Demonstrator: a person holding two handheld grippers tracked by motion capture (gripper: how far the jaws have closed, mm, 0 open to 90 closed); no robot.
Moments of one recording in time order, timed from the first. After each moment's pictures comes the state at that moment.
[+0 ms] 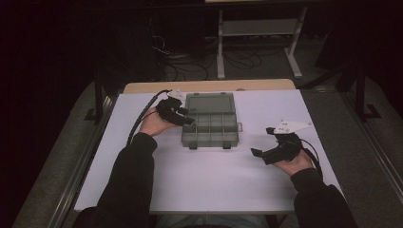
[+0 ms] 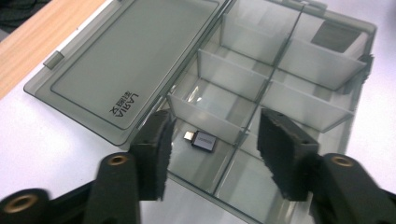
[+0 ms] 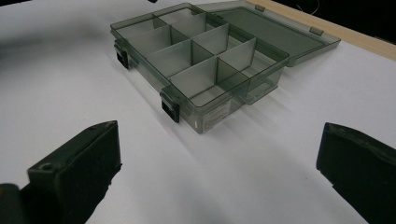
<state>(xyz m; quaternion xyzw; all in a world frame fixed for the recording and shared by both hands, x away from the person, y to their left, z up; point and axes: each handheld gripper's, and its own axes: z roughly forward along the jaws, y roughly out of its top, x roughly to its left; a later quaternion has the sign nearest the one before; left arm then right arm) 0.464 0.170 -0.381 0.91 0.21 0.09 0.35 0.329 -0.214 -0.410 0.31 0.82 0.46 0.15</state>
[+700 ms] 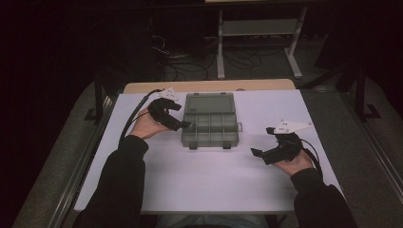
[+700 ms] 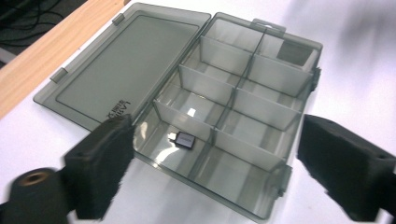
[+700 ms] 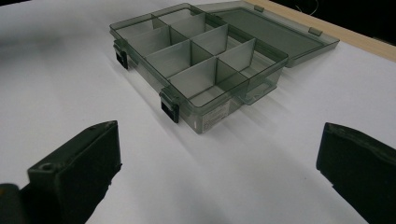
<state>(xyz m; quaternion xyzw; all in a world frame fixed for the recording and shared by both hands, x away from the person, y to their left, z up) 0.439 0.187 -0.359 0.90 0.21 0.09 0.39 0.329 -0.214 -0.409 0.31 0.82 0.46 0.16</state>
